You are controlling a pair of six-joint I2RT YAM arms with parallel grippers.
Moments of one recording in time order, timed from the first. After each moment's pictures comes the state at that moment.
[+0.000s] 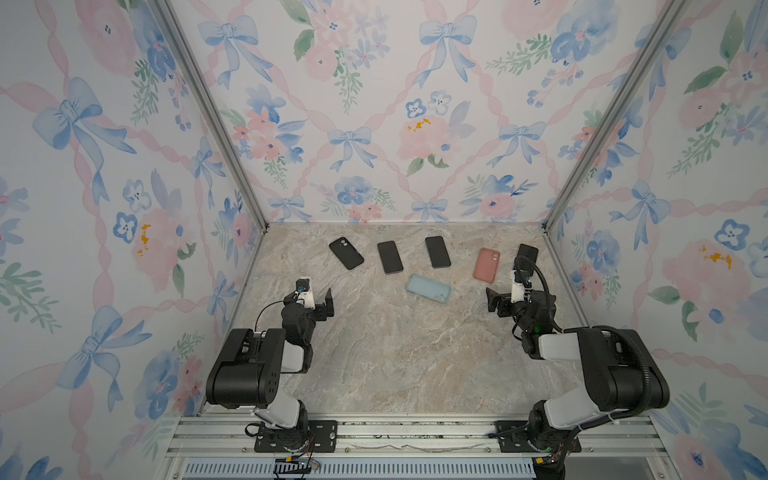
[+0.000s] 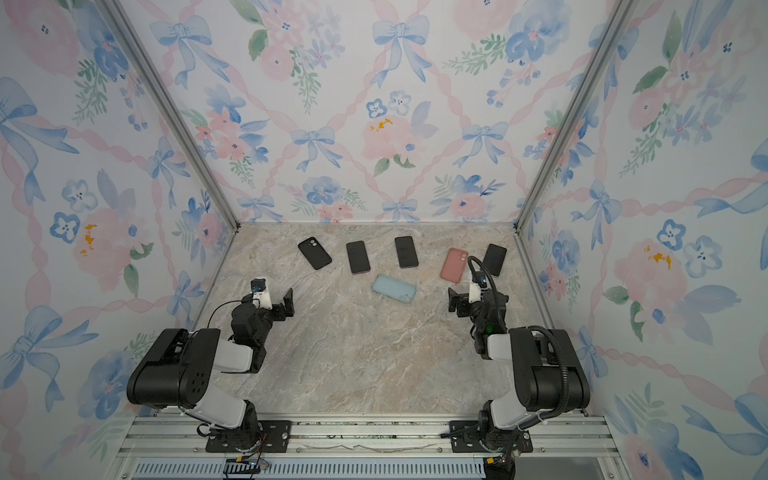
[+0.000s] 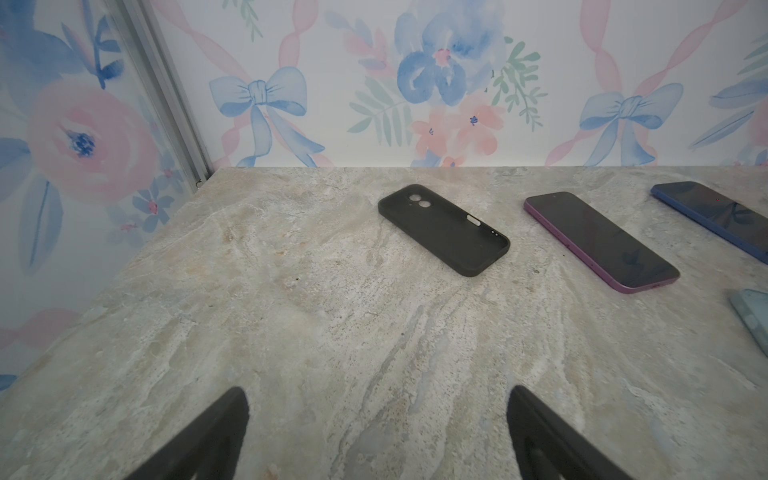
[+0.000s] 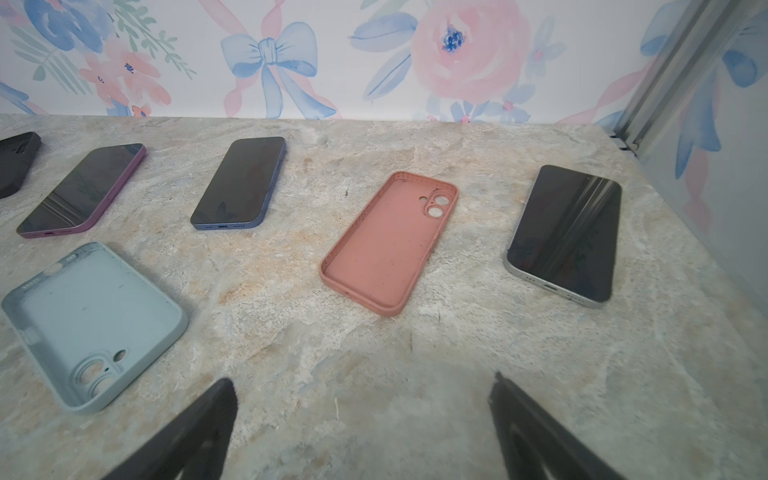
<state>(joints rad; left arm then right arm) -0.01 1.56 0.25 1.10 0.00 0.02 -0.02 1.55 0.38 0.82 -0.17 -0.02</state>
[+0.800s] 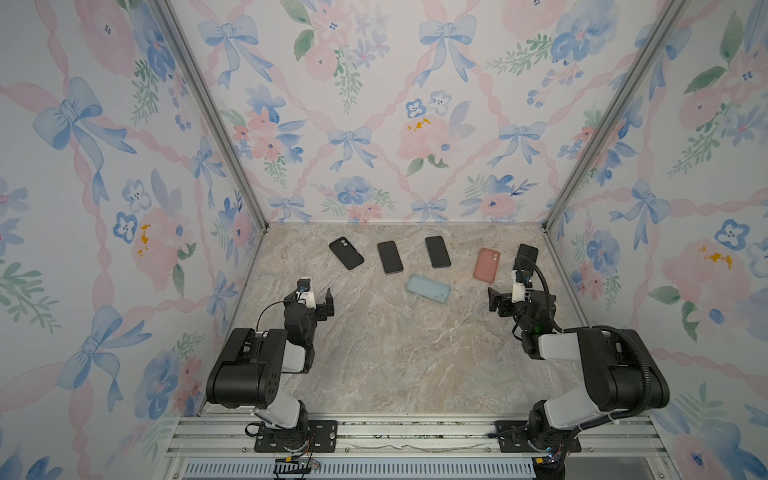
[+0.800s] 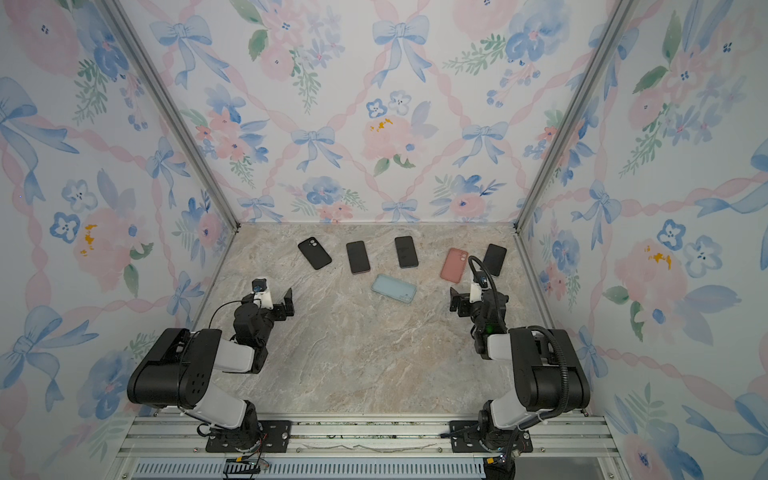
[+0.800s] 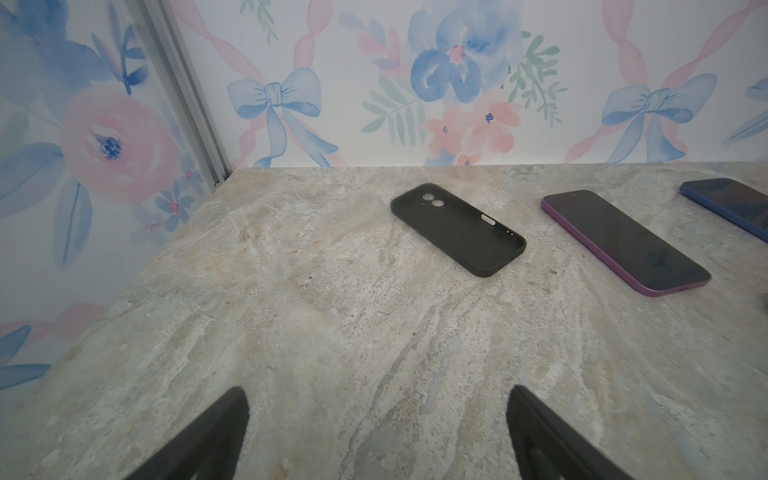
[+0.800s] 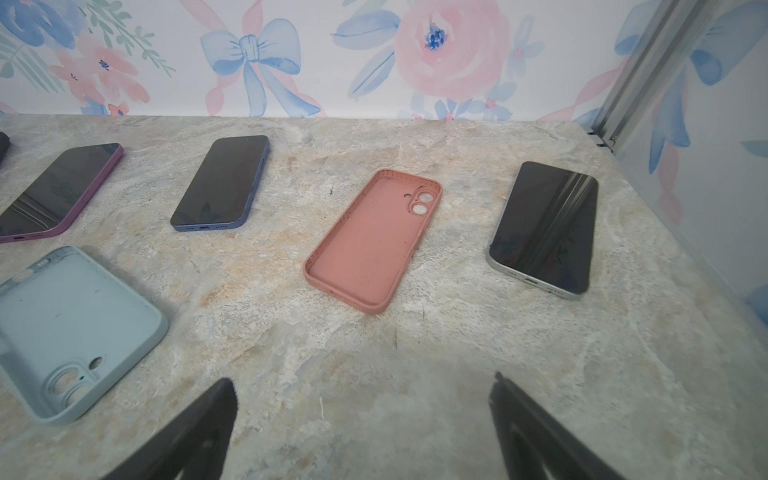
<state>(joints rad) -0.03 1.56 0.25 1.10 -0.08 0.03 -0.01 1.55 0.38 0.81 -0.12 -0.02</state>
